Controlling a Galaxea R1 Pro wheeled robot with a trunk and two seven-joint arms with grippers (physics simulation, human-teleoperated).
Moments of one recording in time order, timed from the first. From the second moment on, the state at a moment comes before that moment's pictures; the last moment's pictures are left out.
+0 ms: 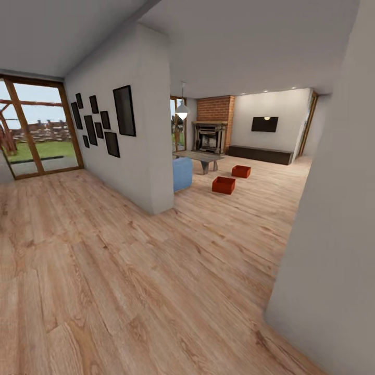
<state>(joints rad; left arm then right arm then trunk) 0.00 0.02 0.01 -0.03 0.11 -0.11 0.01 -0.12 -0.03 0.55 0.02 -0.24 -0.15 0.08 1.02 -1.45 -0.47</state>
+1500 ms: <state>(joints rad) 0.00 0.02 0.01 -0.03 0.11 -0.11 0.01 -0.12 -0.03 0.55 0.02 -0.23 -0.15 0.08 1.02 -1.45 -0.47</state>
